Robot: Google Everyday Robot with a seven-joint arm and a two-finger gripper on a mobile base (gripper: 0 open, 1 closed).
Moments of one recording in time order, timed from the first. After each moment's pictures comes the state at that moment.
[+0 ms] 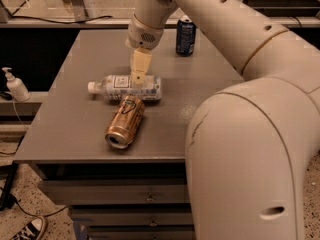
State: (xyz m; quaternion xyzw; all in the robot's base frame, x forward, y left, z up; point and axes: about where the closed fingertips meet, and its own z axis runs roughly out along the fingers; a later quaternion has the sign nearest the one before) arm 0.658 0.071 0.866 -0.75 0.63 0.13 0.16
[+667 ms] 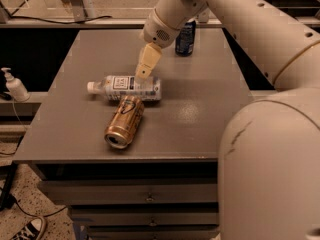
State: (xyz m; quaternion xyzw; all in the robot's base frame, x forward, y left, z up) arm 0.666 0.052 0.883 -0.68 0.67 0.18 0.24
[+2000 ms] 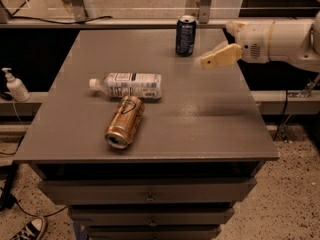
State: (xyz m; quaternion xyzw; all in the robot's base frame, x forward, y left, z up) arm 0.643 -0.132 0.949 -0.41 0.70 0.25 0.53
